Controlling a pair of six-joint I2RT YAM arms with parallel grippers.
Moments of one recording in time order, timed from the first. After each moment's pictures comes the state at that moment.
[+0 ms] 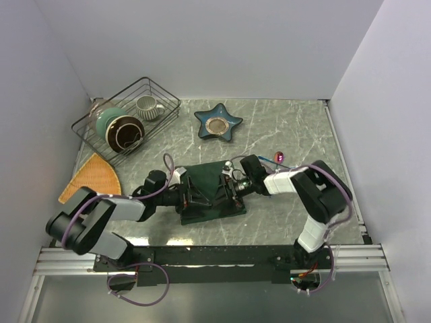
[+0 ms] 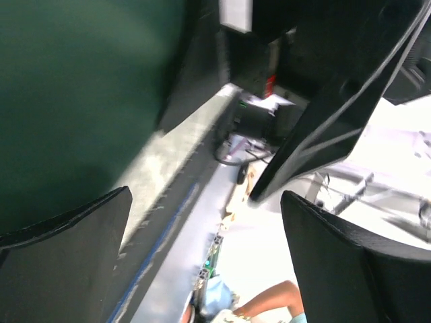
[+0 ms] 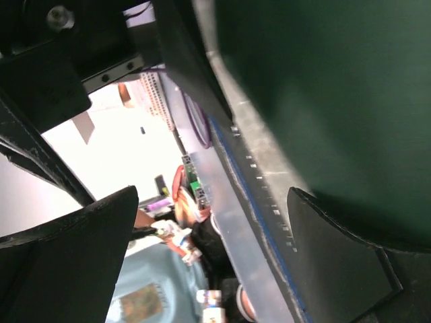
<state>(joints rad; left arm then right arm) -0.53 1.42 0.31 0.62 0.84 -1.19 0.57 1.71 0.69 0.13 -1.07 0.77</state>
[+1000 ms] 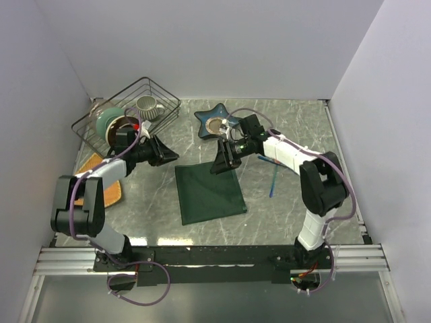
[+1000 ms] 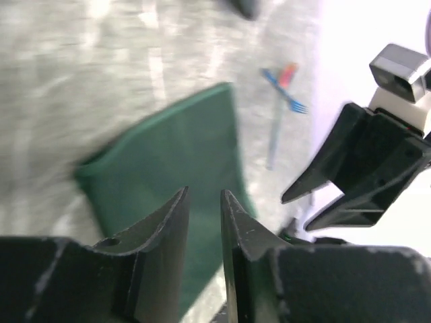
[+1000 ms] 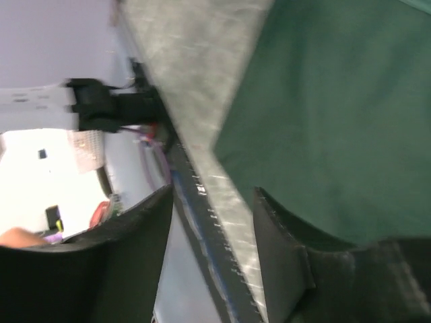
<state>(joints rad) -0.07 1.54 0.80 0.14 0.79 -0.73 0.46 1.79 1.28 -0.43 -0.93 0.31</state>
